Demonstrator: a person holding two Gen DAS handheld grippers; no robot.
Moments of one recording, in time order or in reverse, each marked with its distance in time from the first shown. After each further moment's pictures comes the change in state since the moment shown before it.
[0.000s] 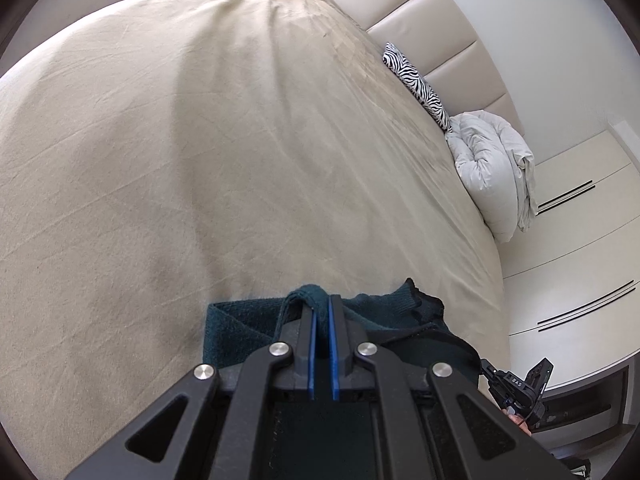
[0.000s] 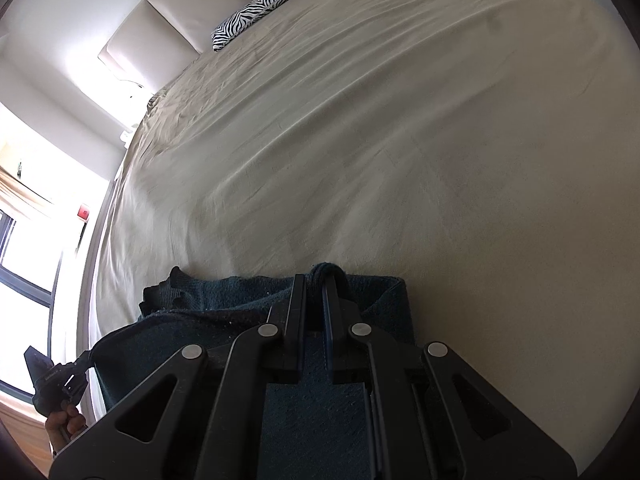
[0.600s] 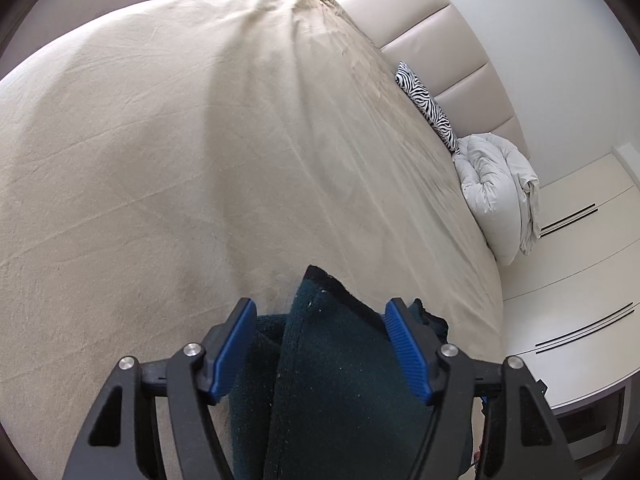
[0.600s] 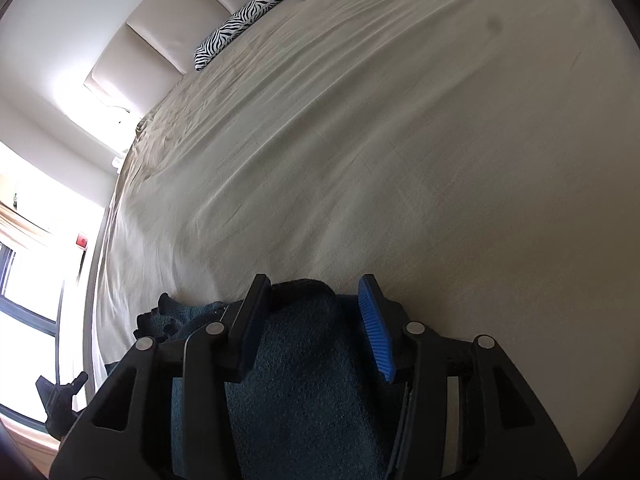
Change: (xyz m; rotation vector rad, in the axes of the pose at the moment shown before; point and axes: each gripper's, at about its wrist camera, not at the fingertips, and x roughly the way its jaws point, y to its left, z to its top) left arm -0.015 0.014 0.001 -0.040 -0.072 -0.002; right arm 0.013 -0.010 -0.001 0.088 -0.062 -0.008
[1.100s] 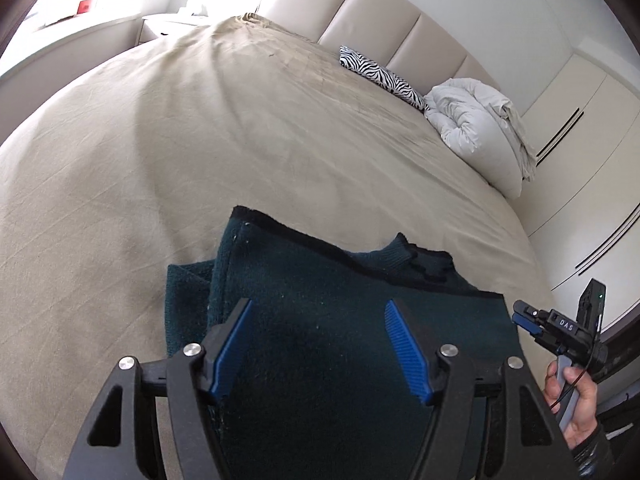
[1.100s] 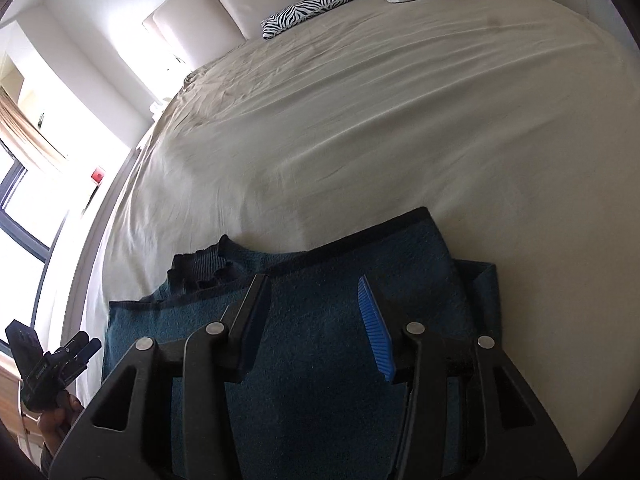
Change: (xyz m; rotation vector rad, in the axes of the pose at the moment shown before) left arm 0.012 -0.052 -0.069 0.343 -0.035 0.099; right arm -0.004 0.086 -0.048 -0.274 0.032 0.019
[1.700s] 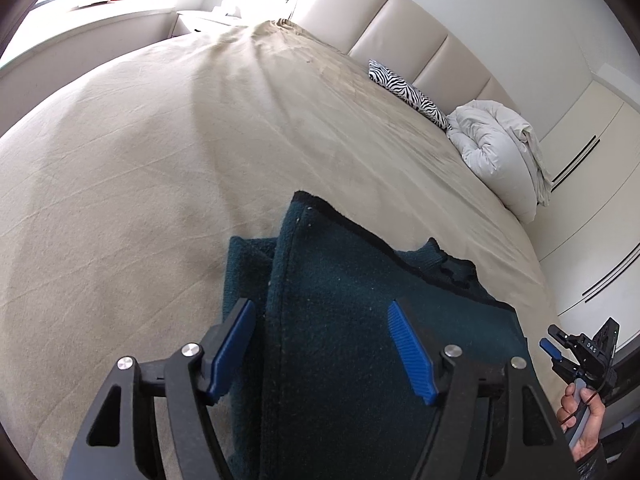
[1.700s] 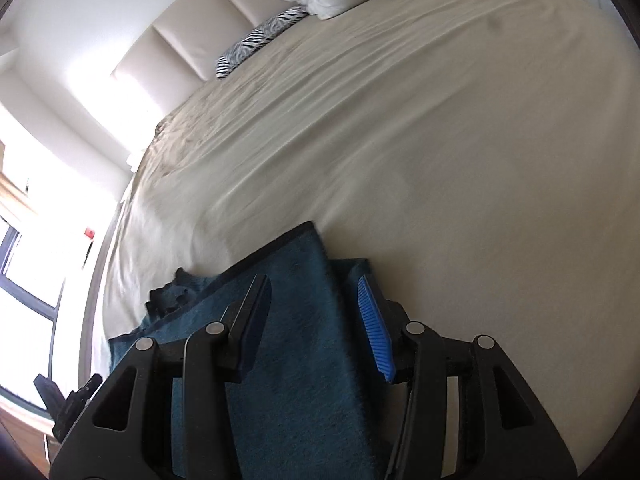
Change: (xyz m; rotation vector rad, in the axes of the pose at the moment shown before) left arm -0.013 0.035 -0.019 -0.110 -0.050 0.022; right arm -0.039 -0.071 -0.010 0.145 -0.075 0.106
